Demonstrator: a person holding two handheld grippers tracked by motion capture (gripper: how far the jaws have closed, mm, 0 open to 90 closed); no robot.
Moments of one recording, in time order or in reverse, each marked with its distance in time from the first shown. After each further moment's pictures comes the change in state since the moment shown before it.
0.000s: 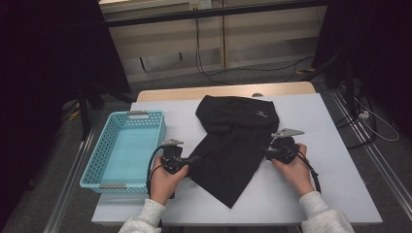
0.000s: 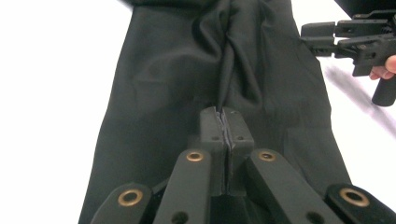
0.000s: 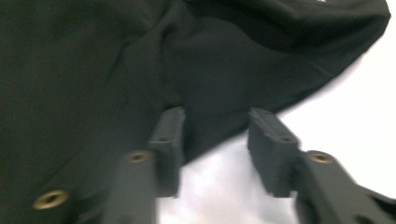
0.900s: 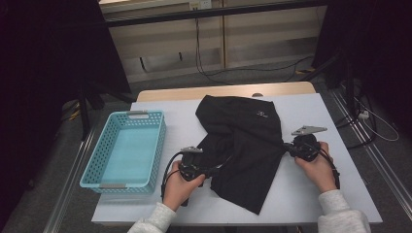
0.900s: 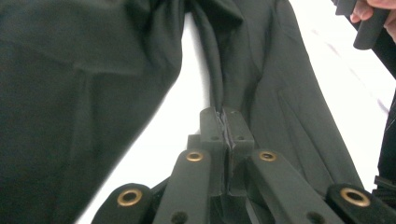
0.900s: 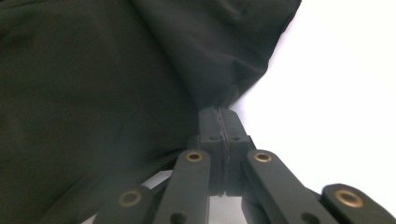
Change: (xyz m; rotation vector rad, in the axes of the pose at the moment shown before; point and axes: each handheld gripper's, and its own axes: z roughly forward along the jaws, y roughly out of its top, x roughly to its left) left arm -0.032 -0.013 0.036 0.124 -0.157 0.041; right arm -0.045 -0.010 -0.034 0.041 -0.024 -0.036
